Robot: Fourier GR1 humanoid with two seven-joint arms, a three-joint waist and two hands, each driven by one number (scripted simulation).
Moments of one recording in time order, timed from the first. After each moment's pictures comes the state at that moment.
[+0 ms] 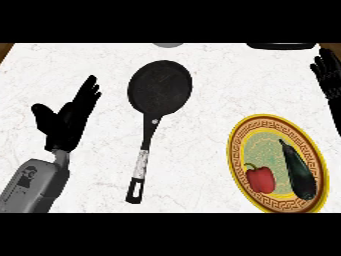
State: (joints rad) left arm -0.31 0.32 -0.21 -1.34 0.30 0.16 0.06; right arm -0.27 -0.45 -0.03 -1.52 -0.13 0.03 -0.12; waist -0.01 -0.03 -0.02
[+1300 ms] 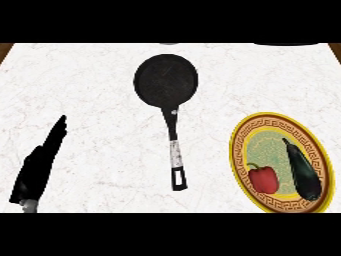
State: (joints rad) left arm 0.03 0.46 -0.25 -1.53 0.09 0.27 0.09; right arm 0.35 -0.64 -0.13 -2.06 0.03 -0.05 0.43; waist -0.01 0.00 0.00
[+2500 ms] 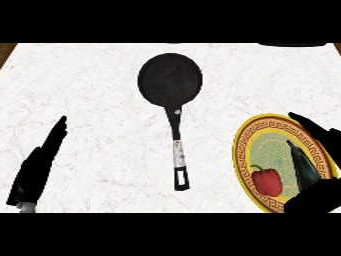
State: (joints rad) left arm 0.05 0.42 -0.20 -1.57 0.03 0.20 0.10; right arm -0.16 -0.70 0.23 -2.02 -0.03 0.22 1.06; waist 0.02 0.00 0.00
